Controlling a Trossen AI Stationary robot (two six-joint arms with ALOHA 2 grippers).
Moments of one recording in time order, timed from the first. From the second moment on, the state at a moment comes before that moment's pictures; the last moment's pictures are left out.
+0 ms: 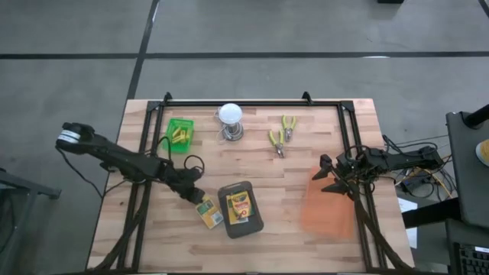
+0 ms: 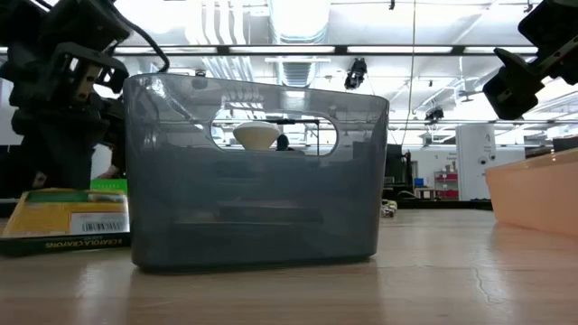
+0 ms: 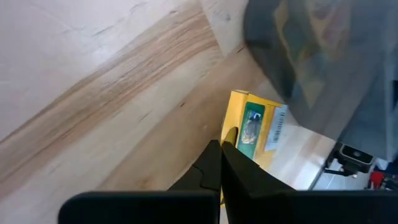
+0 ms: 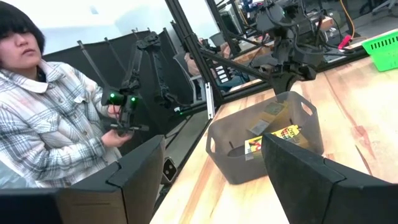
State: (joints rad) left arm -0.25 1.14 0.38 -0.08 0.19 -1.31; right arm 0.17 0.02 0.01 0.08 -0.24 0.52
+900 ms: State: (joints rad) left arm -0.25 1.02 0.84 -0.74 -0.09 -1.07; right arm 0.17 0.02 0.01 0.08 -0.24 0.52
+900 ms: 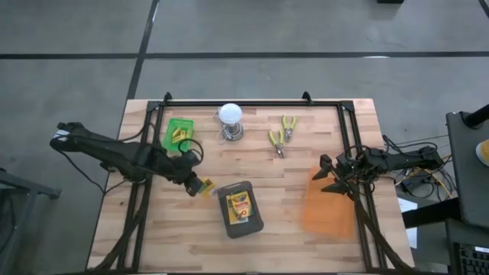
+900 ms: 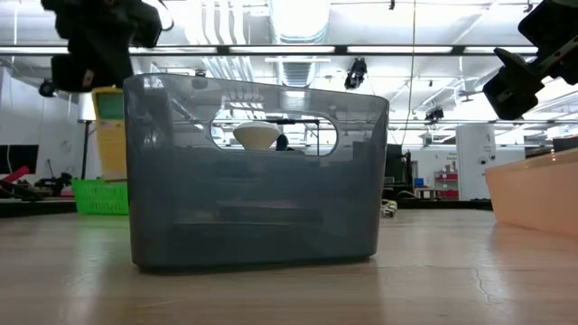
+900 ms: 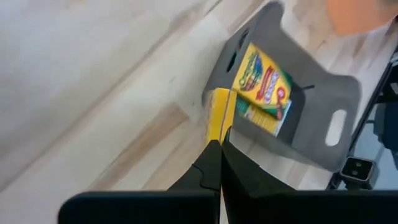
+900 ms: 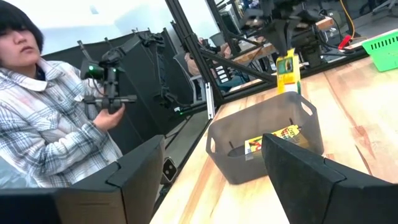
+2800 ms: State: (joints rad) left arm -0.29 1.48 1.10 -0.41 0.10 -0.89; right arm 0.17 0.02 0.01 0.08 -0.24 0.52
